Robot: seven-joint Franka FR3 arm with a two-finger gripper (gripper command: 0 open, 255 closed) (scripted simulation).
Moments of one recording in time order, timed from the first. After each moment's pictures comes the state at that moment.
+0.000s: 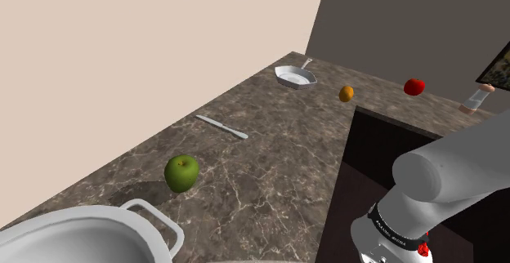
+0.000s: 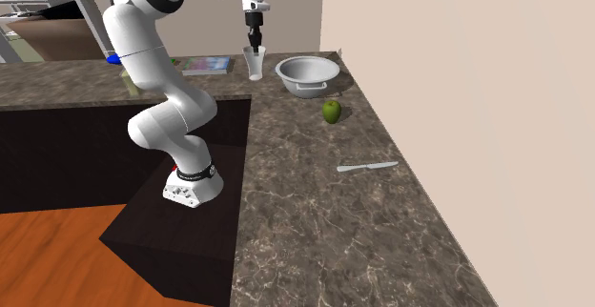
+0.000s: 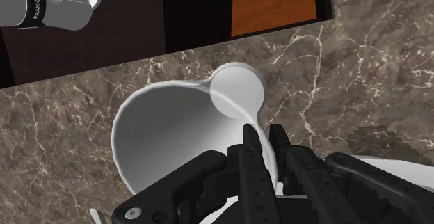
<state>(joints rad) -0.56 -0.31 1.82 -1.70 0.17 1.53 1.19</state>
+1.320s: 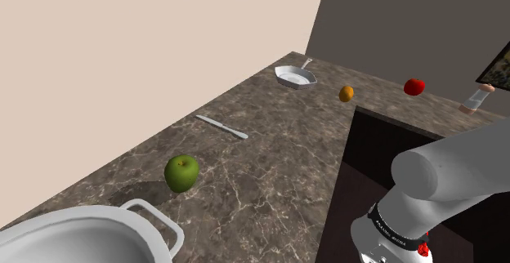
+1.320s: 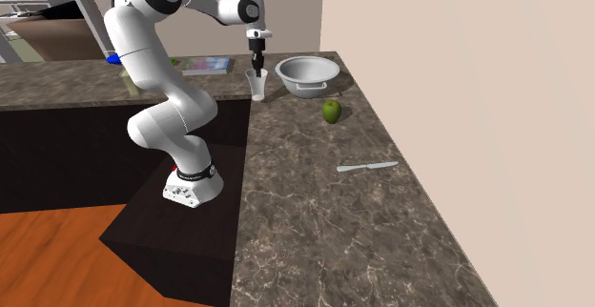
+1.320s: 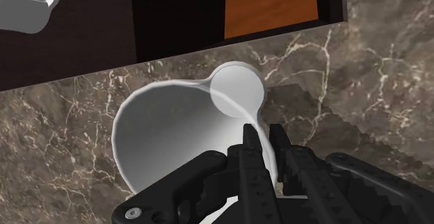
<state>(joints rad) -0.61 -0.40 1.90 -1.90 0.26 1.77 1.15</state>
